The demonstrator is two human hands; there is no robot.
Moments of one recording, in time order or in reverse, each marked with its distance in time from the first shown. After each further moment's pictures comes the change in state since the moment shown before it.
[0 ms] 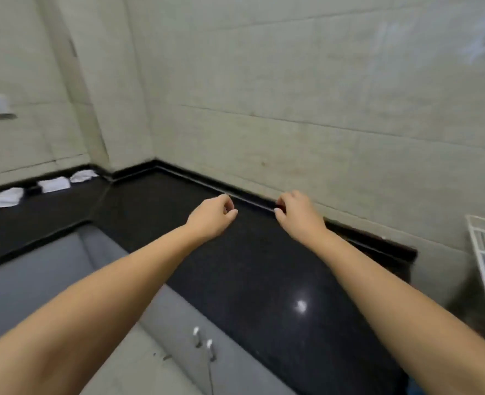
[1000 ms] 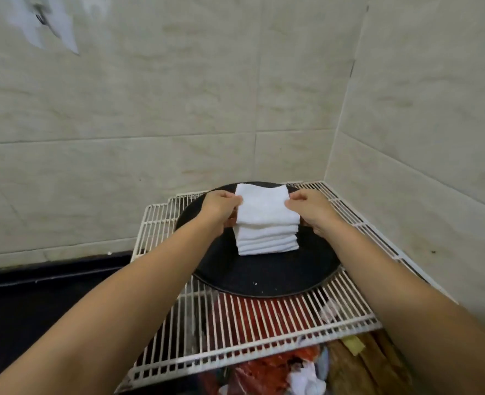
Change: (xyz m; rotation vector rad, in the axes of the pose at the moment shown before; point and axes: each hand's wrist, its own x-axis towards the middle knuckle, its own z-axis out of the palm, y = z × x) left_hand 0.017 0.579 0.351 -0.928 -0.749 -0.023; right_hand -0.251 0.485 -0.309 0.509 0.514 1.012
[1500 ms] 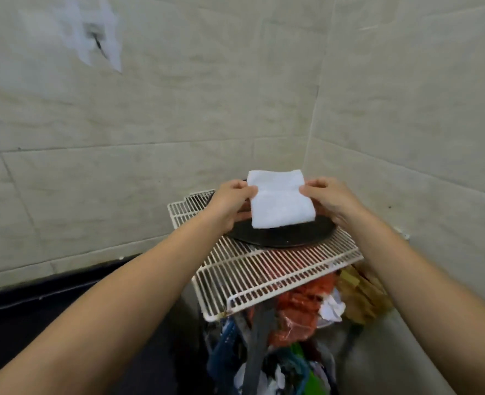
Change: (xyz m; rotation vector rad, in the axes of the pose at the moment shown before) left_hand -0.123 0.016 -0.104 -0.149 -0.424 0.120; right_hand -0.166 -0.070 0.035 0.207 0.210 0.002
